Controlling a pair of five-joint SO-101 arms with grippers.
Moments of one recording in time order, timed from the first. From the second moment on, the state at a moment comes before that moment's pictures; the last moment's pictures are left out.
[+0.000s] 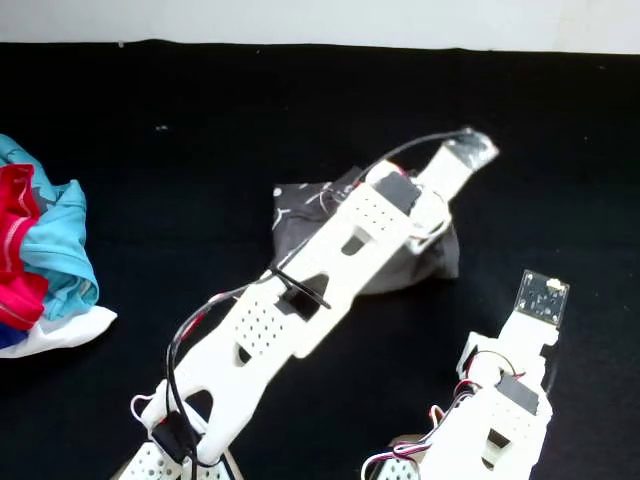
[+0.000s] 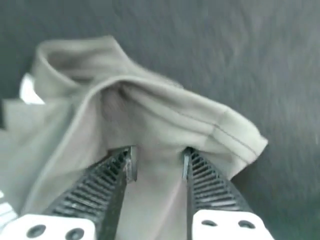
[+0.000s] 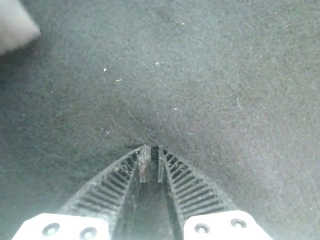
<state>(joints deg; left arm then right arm) 35.7 58.8 -61.5 67.9 -17.4 29.5 -61.8 93.8 35.2 12.8</state>
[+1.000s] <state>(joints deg) 21.6 61.8 -83.6 85.1 -17.4 28.6 -61.8 93.8 35.2 12.8</state>
